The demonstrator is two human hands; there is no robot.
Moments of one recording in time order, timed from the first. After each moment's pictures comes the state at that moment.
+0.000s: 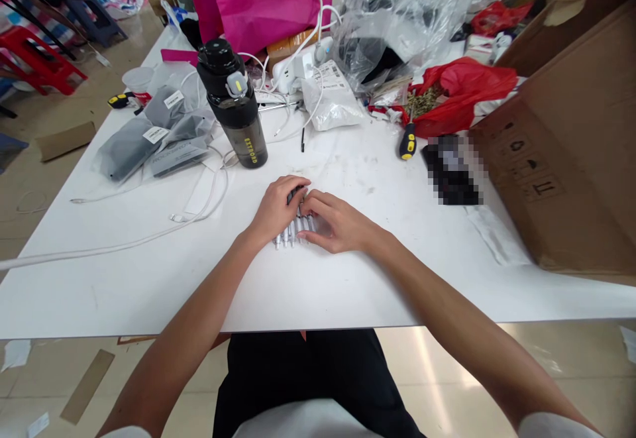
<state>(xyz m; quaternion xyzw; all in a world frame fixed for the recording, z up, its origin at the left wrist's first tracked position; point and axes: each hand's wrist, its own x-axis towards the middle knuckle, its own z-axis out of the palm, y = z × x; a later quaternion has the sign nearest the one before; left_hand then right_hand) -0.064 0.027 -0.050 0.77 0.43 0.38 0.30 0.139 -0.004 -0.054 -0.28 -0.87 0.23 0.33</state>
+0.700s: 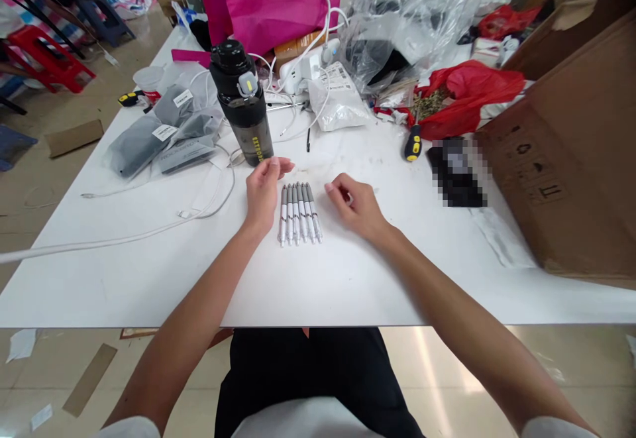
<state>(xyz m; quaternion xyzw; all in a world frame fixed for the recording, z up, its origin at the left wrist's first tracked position) -0.067 0.038 -0.044 0.47 0.45 0.61 0.46 0.146 0.002 -0.049 -0.46 -0.72 0.27 0.44</state>
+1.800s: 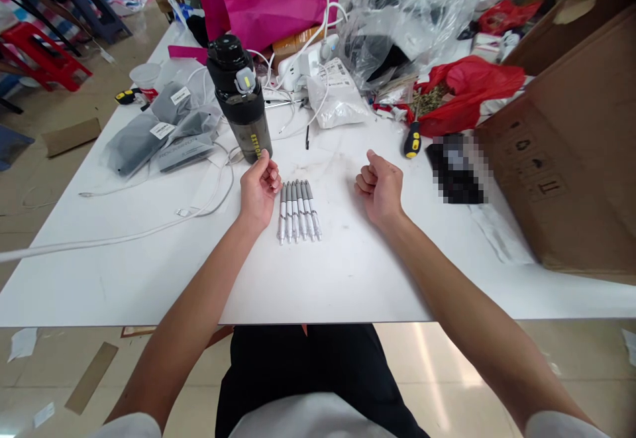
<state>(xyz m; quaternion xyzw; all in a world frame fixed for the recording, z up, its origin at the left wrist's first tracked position) -0.072 0.041 -0.026 0.26 0.37 0.62 0.64 0.163 0.028 -0.045 -0.45 -0.33 0.52 0.65</state>
